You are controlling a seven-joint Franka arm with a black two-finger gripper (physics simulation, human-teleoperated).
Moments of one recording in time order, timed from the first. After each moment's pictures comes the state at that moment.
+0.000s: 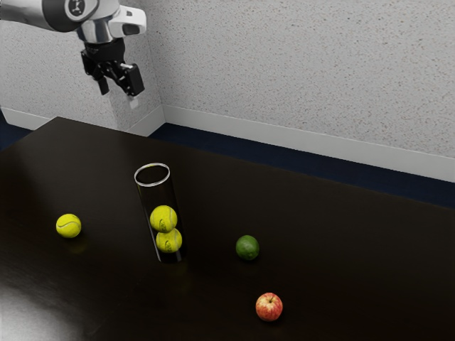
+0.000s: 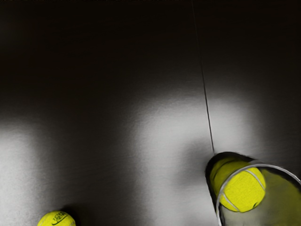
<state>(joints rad) 0.14 0.03 -0.11 -1.52 0.14 1.66 0.15</state>
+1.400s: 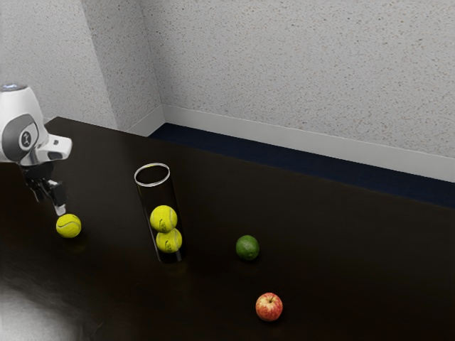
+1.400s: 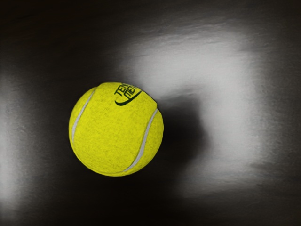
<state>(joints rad) 0.29 0.05 0.21 -2.19 0.08 2.21 0.60</state>
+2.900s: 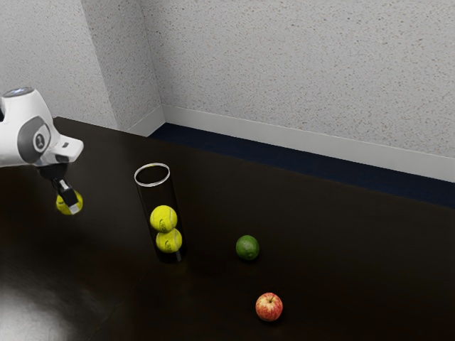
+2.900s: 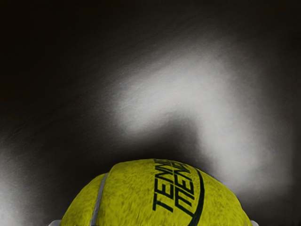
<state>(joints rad) 0.27 0.11 0.19 -2.15 -0.04 2.30 0.89</state>
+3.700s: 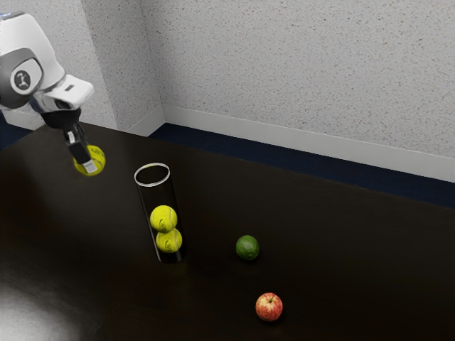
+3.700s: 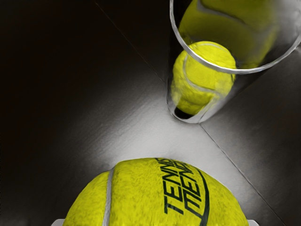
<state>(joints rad) 0.03 -0.28 0.17 -2.13 -0.04 1.98 0.90</state>
